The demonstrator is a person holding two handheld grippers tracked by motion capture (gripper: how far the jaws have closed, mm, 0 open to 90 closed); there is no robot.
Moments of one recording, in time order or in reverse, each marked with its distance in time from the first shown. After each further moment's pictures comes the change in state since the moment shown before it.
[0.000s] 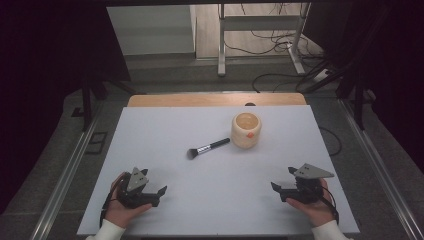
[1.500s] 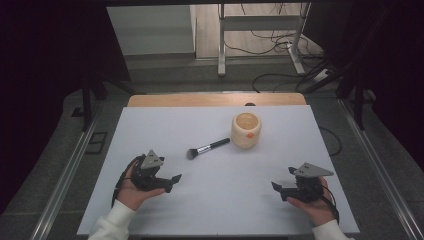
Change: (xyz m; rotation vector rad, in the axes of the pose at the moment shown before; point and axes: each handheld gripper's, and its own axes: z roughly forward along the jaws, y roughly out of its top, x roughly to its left) left arm -0.002 0.066 0.012 0.034 -0.144 0.021; right arm -0.004 -0.001 0.003 0.024 0.001 0.008
